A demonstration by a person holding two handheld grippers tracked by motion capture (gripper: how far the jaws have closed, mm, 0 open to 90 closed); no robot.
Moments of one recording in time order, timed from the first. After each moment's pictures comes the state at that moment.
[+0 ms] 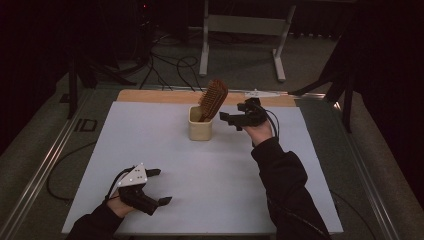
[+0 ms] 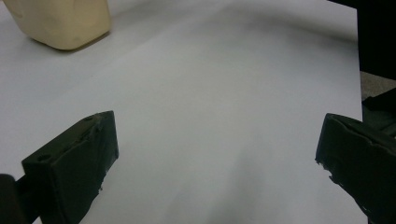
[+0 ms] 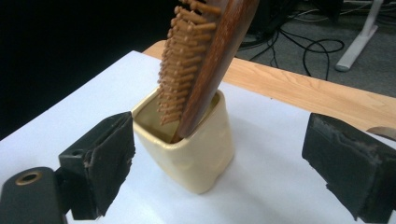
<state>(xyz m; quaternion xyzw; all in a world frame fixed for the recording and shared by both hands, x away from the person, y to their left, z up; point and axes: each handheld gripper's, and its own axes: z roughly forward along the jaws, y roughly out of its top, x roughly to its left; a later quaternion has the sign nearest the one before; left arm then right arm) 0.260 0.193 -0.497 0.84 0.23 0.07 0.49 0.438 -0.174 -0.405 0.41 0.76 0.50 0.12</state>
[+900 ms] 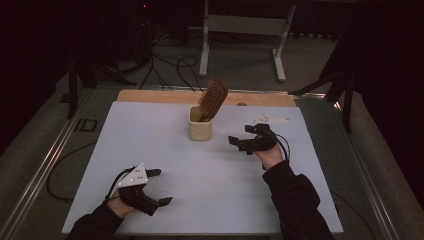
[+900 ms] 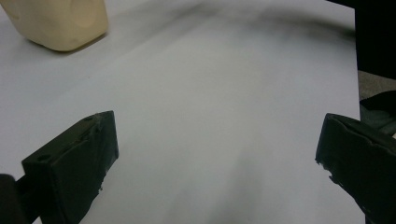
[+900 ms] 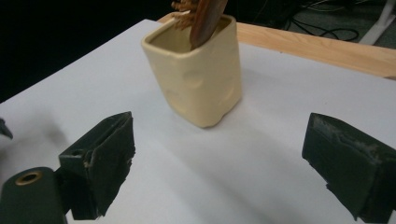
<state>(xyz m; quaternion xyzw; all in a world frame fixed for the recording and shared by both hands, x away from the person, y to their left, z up) 0.259 0.192 -0.497 0.84 0.23 0.07 0.49 0.388 -0.205 -0.448 0.39 0.77 0.50 0.11</state>
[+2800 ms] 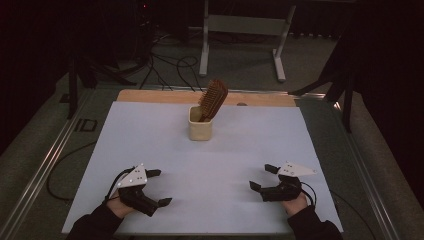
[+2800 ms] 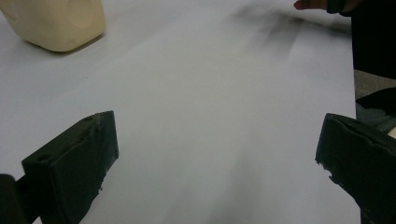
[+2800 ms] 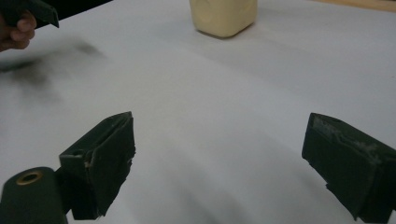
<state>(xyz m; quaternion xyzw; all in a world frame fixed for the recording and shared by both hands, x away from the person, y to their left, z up) 0.258 0.193 -0.496 0.84 0.23 0.07 0.49 0.269 -0.267 -0.496 0.35 0.78 0.50 0.13</state>
